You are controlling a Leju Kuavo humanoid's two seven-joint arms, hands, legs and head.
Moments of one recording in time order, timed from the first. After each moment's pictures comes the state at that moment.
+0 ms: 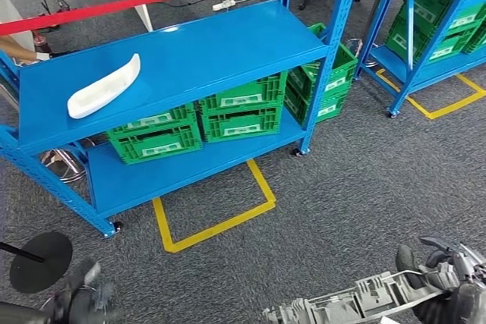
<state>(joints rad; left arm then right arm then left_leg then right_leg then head) 0.10 0.37 -0.27 -1.13 0.37 -0.15 0.38 0.54 -0.01 -0.01 -2.09 0.82 -0.69 -0.43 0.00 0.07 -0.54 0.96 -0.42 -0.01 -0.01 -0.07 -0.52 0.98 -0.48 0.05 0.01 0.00</state>
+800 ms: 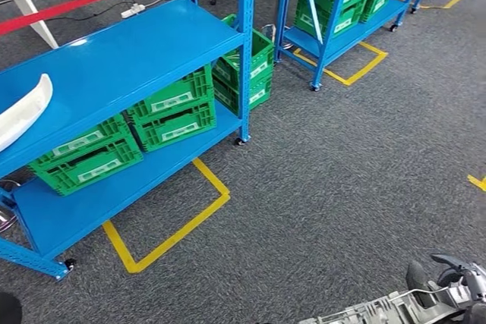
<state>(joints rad) 0.44 0.39 -0.23 -1.08 0.12 -0.01 -0.10 0.65 0.03 -0.06 -2.12 0.81 -0.69 -0.44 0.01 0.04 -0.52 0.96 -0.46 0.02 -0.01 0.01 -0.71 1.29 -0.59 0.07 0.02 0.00</state>
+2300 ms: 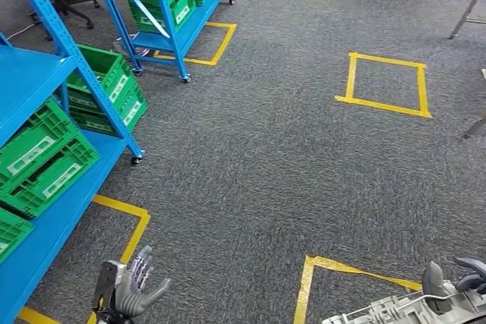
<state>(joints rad) 0.15 -0.15 0.08 -0.99 -0.04 -0.14 -0.33 0.68 0.12 -0.05 -2.20 0.78 -0.69 -0.40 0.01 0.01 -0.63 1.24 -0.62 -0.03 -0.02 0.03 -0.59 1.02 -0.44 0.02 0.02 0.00</state>
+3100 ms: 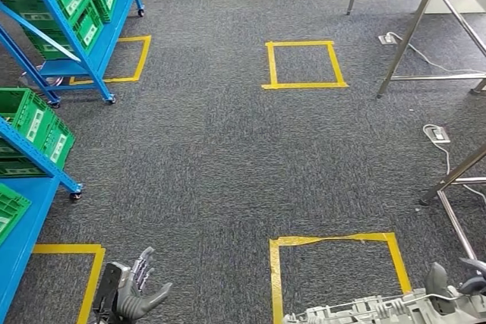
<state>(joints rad) 0.18 -0.09 -0.04 -1.04 0.01 -0.11 -0.32 0.67 0.12 -0.05 -2.20 0.77 -0.69 -0.40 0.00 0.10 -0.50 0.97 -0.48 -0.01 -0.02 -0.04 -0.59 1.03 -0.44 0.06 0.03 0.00</state>
